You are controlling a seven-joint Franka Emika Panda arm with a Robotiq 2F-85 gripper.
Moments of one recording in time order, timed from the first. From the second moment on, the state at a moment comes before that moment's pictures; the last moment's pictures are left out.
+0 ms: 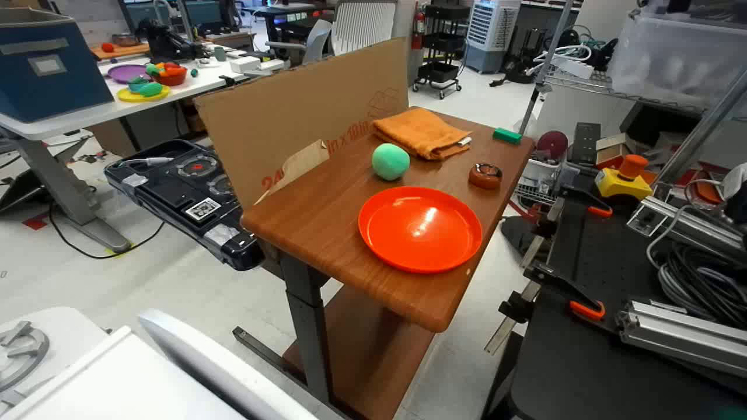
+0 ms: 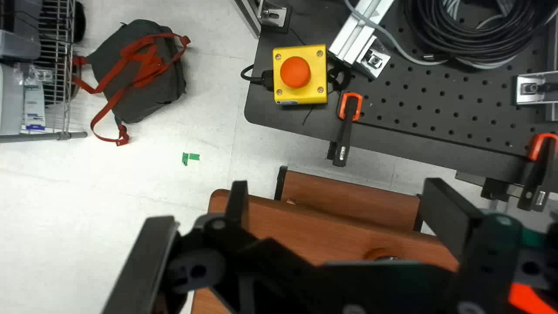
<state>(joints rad) -0.09 -0.42 -0.13 -2.43 -0.31 1.84 -0.35</state>
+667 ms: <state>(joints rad) -0.09 -0.42 -0.13 -2.43 -0.31 1.85 -0.35</state>
